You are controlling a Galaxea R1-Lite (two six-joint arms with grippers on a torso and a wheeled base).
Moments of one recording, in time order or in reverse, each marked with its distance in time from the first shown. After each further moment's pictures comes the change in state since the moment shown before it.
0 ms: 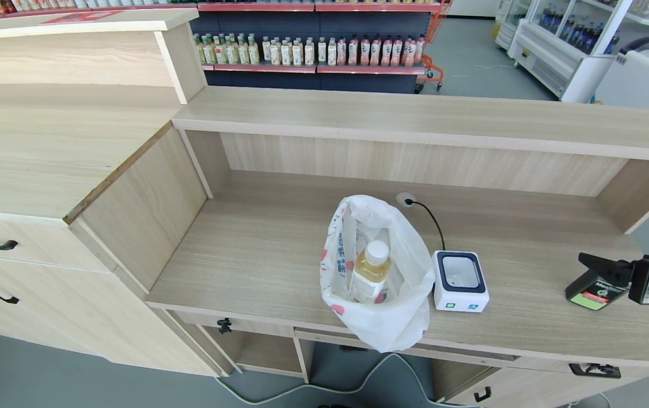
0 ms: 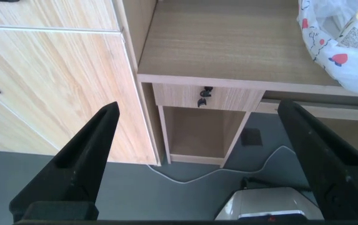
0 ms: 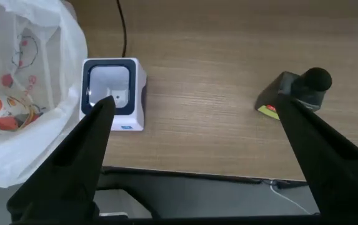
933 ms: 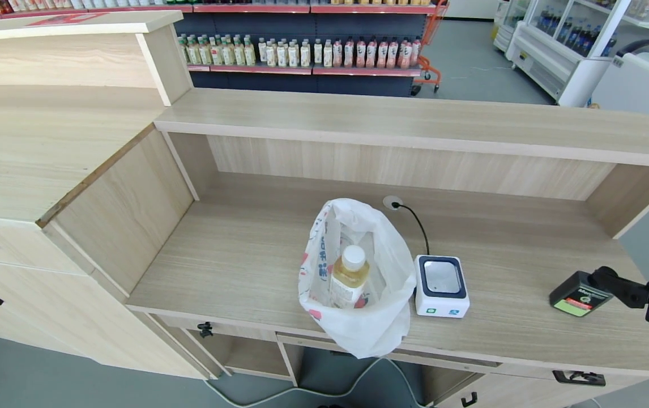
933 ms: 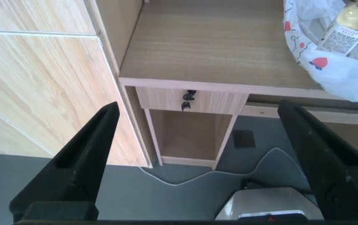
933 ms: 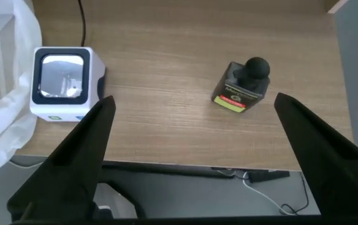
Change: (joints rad) left arm -0.001 0.000 0.000 0.000 0.000 -0.001; right arm -0.044 -0.073 0.087 -0.002 -0.002 -0.060
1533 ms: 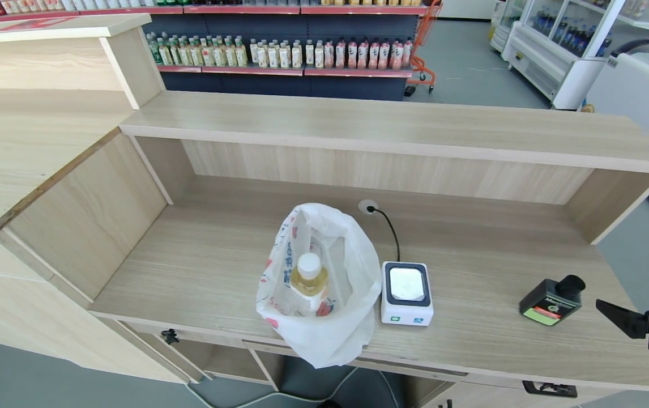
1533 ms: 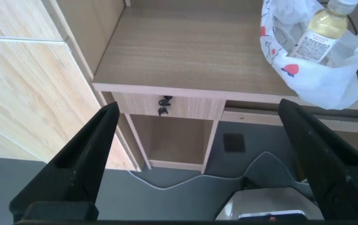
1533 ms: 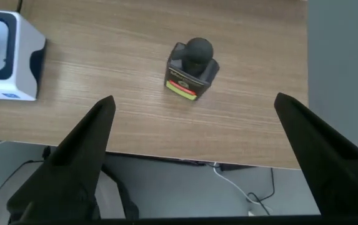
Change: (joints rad) left arm 0.001 0.000 0.000 0.000 0.000 0.003; right arm -0.034 0.004 0.077 0.005 -0.001 -0.122
